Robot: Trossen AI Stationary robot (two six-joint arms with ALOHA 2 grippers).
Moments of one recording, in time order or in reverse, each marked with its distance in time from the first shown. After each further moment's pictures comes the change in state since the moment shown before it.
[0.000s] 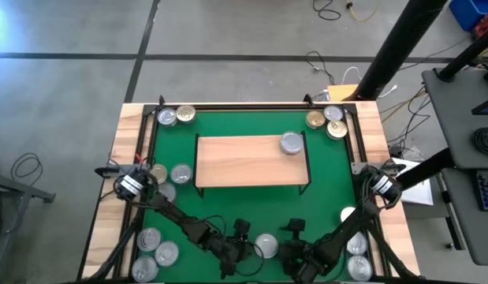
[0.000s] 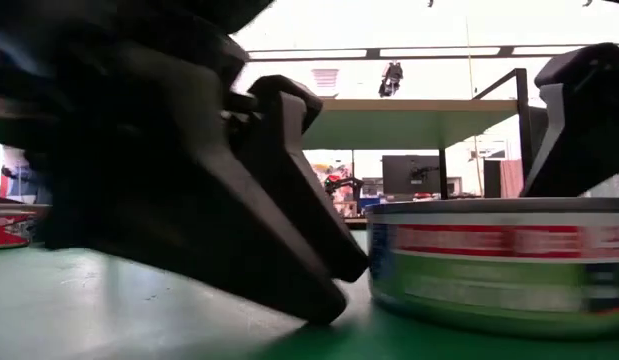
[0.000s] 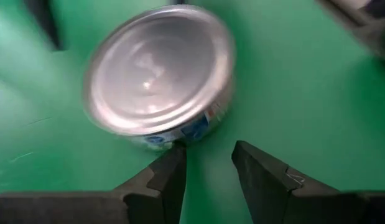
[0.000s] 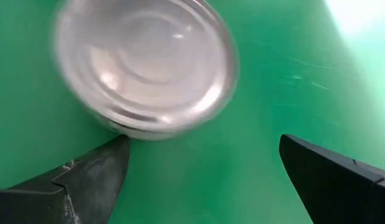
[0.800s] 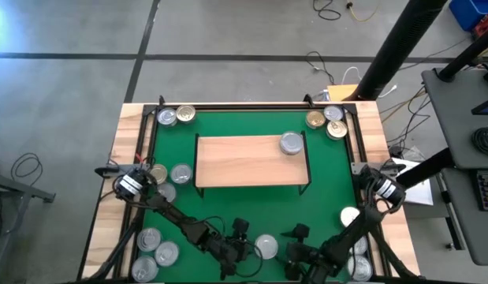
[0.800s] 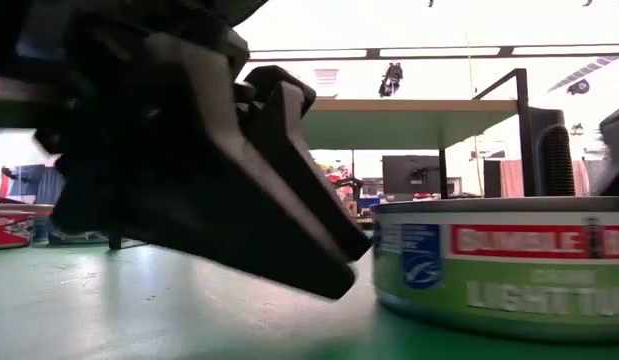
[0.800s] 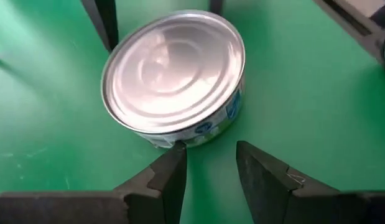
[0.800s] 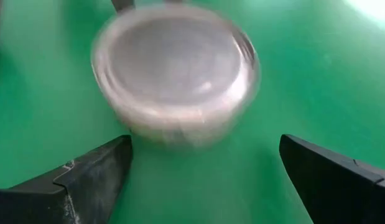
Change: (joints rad) left arm 0.007 -0.011 -0.001 0.004 -0.078 -0.020; right arm 0.074 0.024 -0.155 0.422 0.142 0.172
